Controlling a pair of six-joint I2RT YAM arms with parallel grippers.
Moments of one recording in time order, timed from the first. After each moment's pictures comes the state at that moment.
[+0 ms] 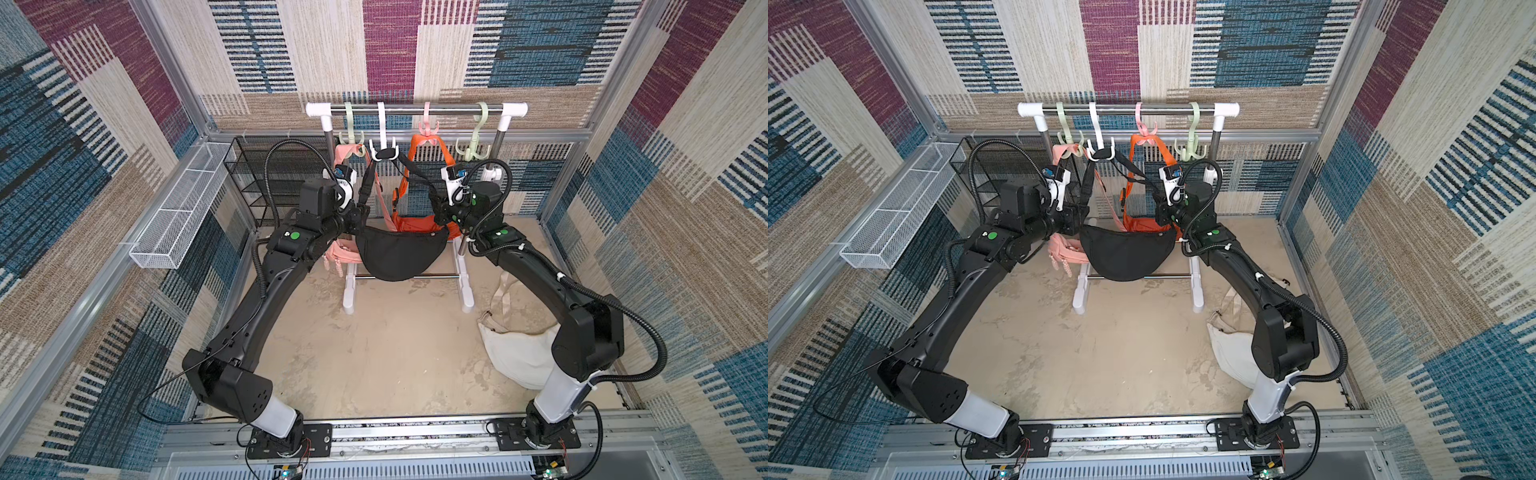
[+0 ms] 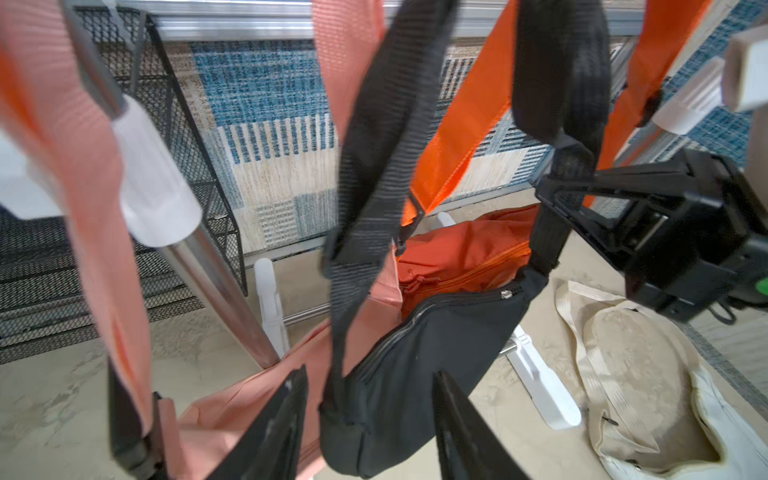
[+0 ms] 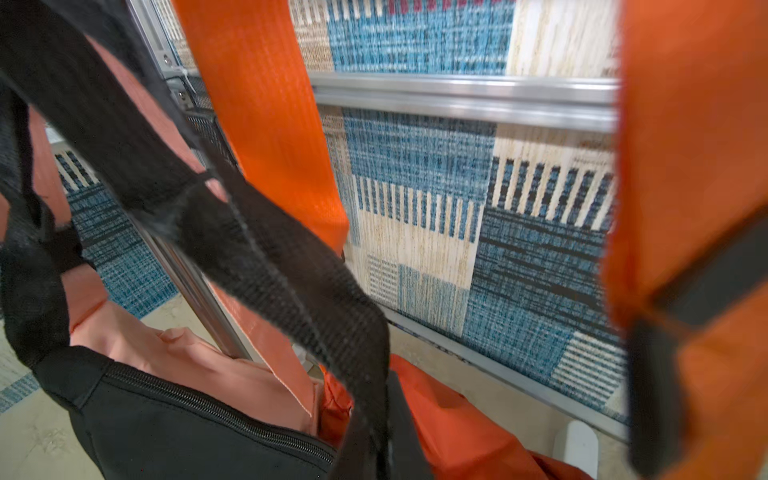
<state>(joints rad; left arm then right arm) -0.36 1.56 1.73 -0.58 0.06 -0.09 0.37 1.75 1.57 0.02 -0.23 0.03</state>
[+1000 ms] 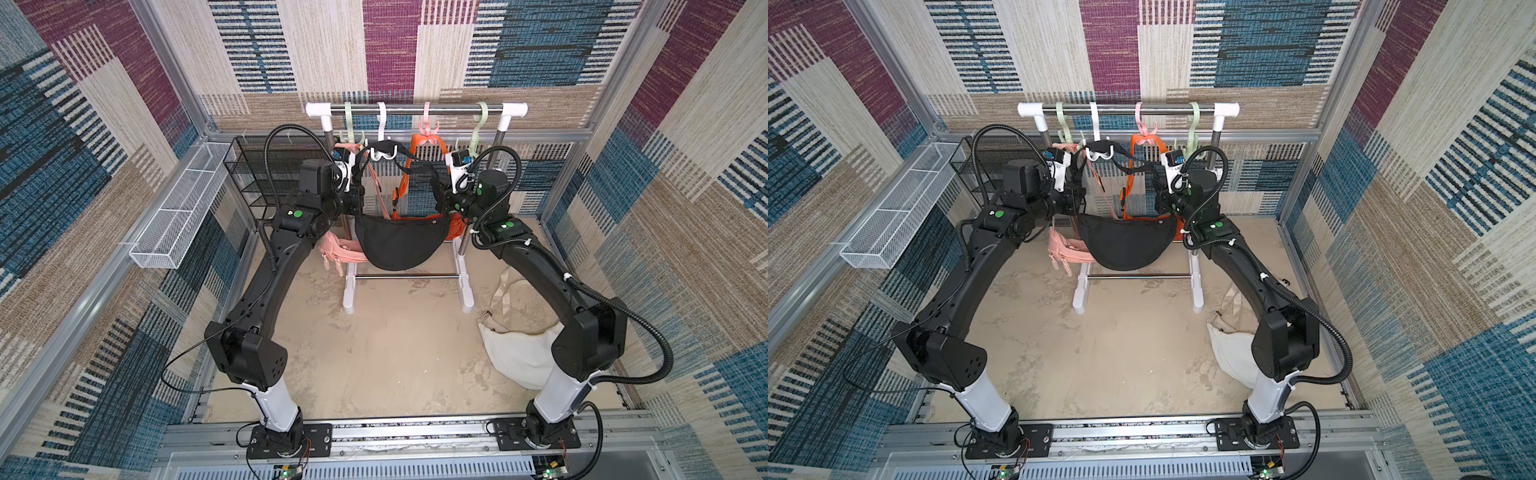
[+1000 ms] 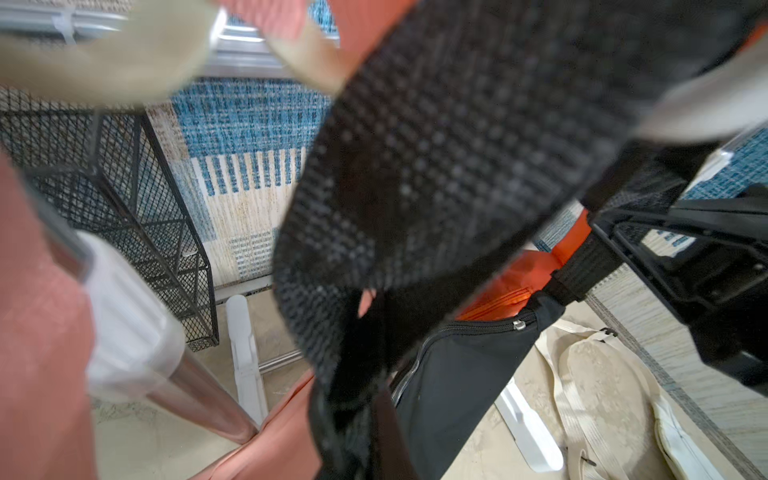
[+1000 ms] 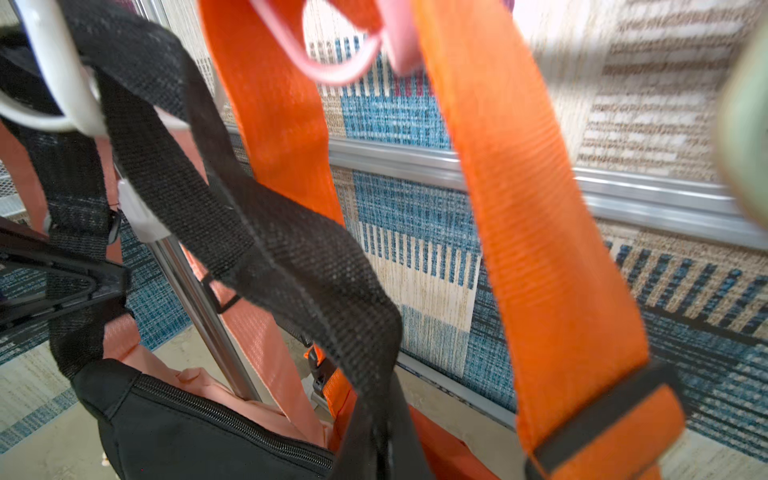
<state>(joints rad) -0.30 1.75 1.97 -0.57 0.21 -0.13 0.37 1.75 1.71 -0.01 -0.24 0.05</state>
